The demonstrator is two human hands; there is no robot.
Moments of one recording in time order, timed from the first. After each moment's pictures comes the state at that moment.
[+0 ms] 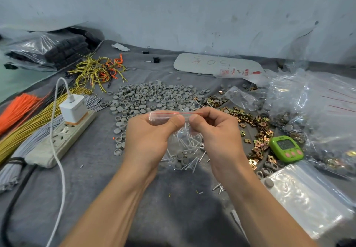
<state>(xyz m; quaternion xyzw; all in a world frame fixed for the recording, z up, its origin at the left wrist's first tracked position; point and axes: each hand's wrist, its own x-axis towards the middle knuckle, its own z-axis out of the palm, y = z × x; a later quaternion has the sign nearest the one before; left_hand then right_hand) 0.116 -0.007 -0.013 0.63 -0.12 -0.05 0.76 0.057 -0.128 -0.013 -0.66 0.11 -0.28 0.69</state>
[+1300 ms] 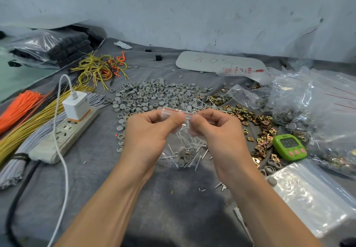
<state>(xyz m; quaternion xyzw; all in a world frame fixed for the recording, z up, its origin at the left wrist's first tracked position) 0.113 0.000 -0.010 0.65 -0.13 -0.06 0.74 0.051 -0.127 -0.015 -0.65 0.14 -0.25 0.70</state>
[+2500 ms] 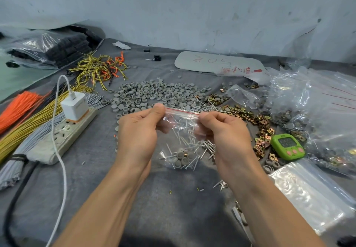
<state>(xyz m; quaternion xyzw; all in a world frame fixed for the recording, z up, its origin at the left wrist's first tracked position) 0.121 0.000 -0.013 0.65 -0.09 -0.01 0.75 0.046 -0.133 -0.011 -0.59 0.20 -0.23 0.75</state>
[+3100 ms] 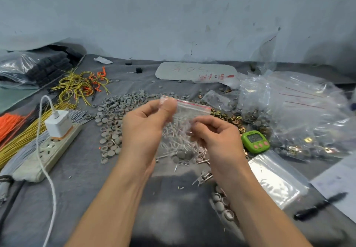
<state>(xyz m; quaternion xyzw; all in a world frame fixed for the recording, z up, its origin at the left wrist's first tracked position) 0.091 -0.032 0.023 0.59 -0.17 -0.09 0.78 0.010 -0.148 -0.006 -0.58 0.15 -0.31 0.74</state>
